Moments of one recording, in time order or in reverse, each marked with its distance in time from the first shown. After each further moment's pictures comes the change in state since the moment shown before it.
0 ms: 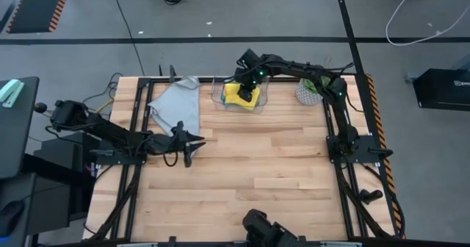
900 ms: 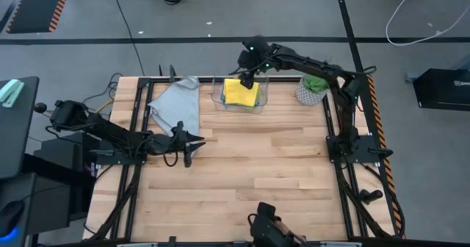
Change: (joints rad) left arm 0.000 0.000 0.000 -0.008 0.000 0.000; right arm 0.000 -0.164 0.000 0.081 0.279 -0.008
